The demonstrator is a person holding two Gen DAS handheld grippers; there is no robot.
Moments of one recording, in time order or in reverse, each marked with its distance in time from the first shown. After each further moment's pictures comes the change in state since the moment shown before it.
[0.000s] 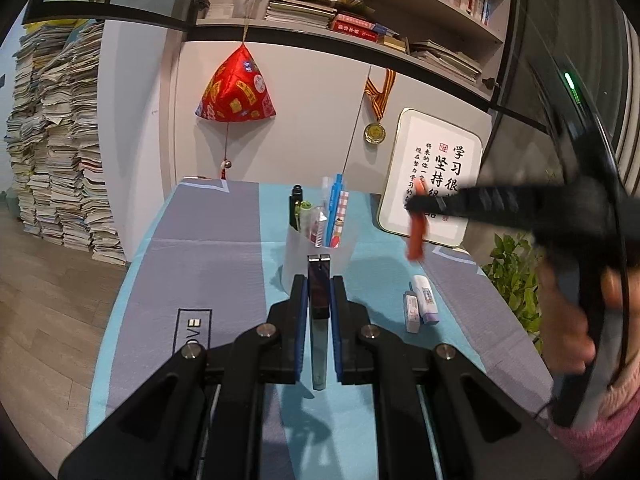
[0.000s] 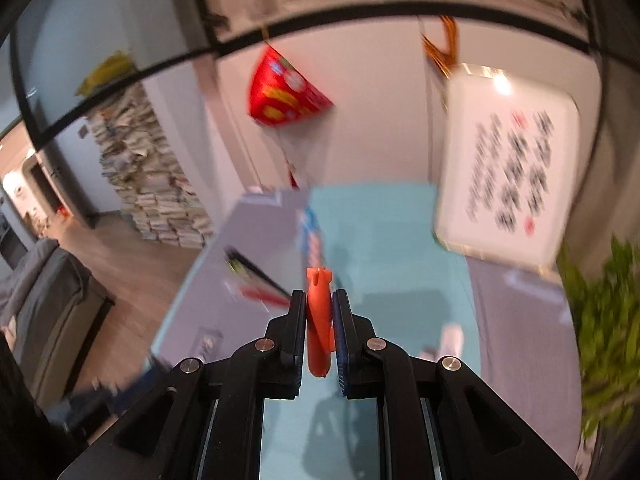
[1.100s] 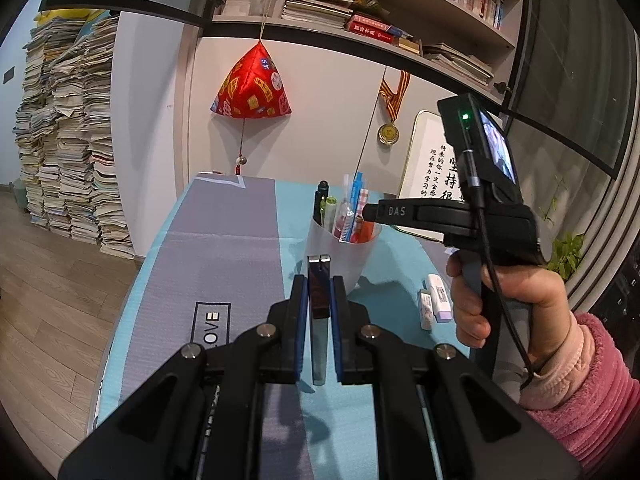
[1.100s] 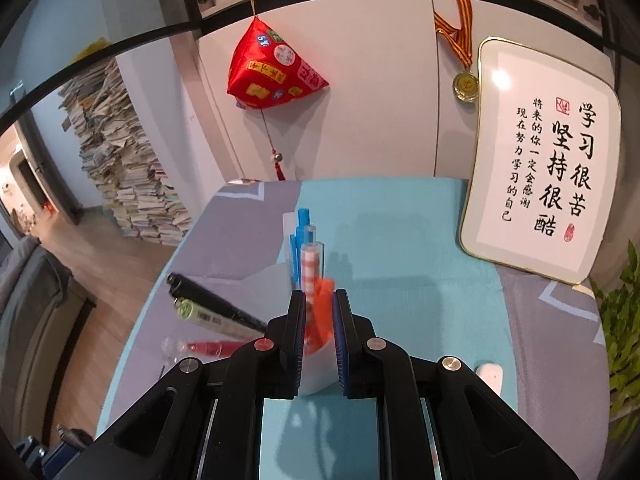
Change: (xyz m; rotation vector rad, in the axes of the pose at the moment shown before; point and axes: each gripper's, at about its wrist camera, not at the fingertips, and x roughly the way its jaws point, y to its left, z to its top) left arm -0.002 0.015 -0.004 -0.022 0.005 0.019; right arm 0.081 -0.004 -0.001 0.012 0.046 -0.040
